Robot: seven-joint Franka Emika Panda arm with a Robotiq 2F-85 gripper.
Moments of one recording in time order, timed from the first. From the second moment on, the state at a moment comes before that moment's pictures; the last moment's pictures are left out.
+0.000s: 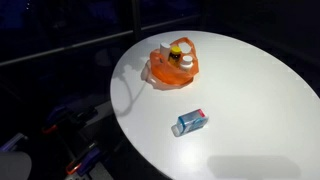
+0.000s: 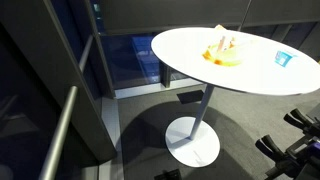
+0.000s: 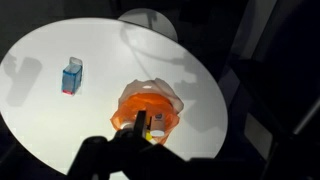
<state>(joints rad) 0.00 -0.99 0.13 -2.54 0.04 1.80 0.24</state>
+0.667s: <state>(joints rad) 0.00 -0.98 0.13 -2.53 0.04 1.80 0.24</state>
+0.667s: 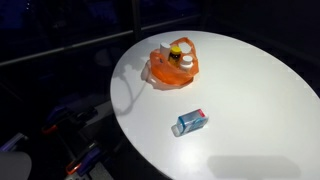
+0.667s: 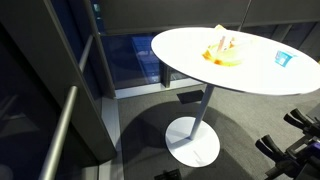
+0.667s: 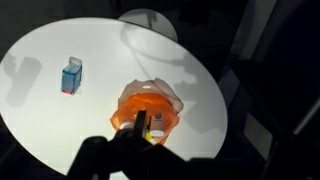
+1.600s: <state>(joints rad) -0.10 -0.69 0.09 -2.28 0.03 1.76 0.25</state>
